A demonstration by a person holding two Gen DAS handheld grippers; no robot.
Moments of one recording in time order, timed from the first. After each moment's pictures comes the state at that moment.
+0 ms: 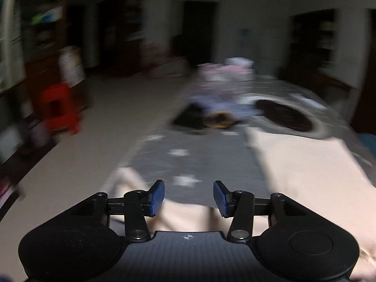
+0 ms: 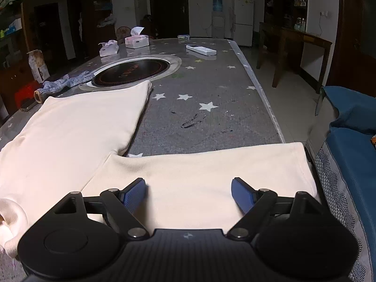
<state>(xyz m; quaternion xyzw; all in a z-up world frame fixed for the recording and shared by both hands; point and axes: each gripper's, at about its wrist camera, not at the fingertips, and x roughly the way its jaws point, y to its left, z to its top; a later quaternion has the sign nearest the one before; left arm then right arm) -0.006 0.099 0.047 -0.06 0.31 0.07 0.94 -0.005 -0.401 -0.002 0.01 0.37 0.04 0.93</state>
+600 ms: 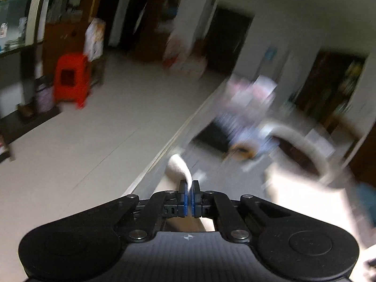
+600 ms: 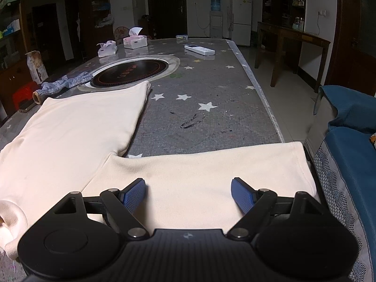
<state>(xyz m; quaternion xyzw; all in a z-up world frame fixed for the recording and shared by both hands) -0.021 0.146 0.074 -0.19 0.24 0.04 0.95 -0.007 -0.401 -0.002 0.01 0.37 0.03 0.93</state>
